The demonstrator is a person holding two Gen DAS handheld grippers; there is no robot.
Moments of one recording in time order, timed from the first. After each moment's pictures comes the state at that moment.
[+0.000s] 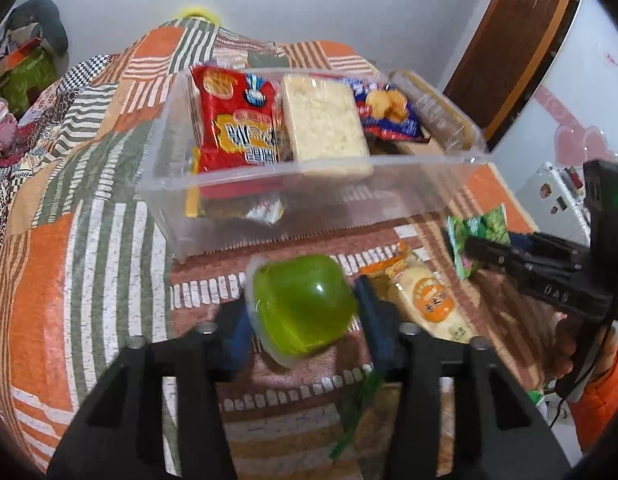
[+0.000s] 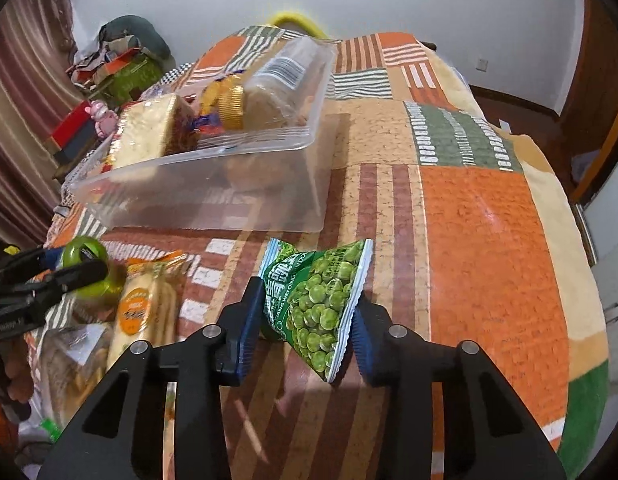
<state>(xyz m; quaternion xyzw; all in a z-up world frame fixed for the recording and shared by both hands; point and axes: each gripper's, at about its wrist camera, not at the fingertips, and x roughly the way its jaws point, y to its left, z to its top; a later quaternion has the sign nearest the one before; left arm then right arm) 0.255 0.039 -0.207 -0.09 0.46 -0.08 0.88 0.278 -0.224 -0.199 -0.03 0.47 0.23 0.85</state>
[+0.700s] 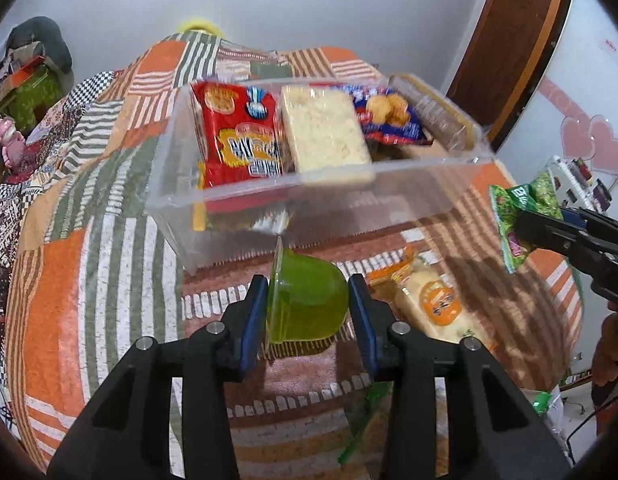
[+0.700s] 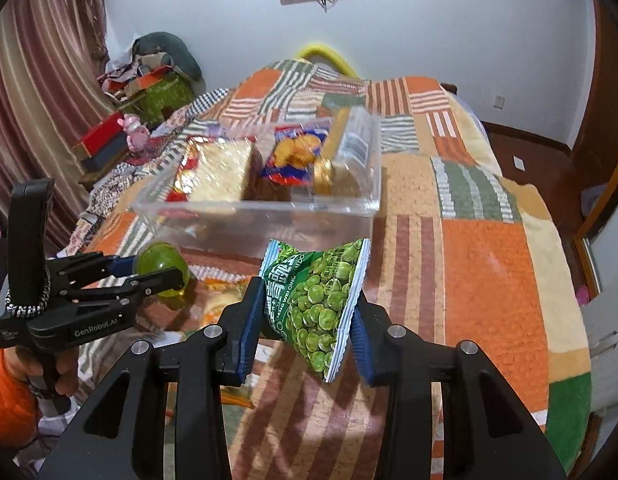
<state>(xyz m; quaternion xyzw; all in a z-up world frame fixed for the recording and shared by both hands) 0.254 0.031 -0.204 -0.06 0.45 -0.06 0.89 0.264 -0.199 -0.155 -0.03 0.42 0.27 0.87</state>
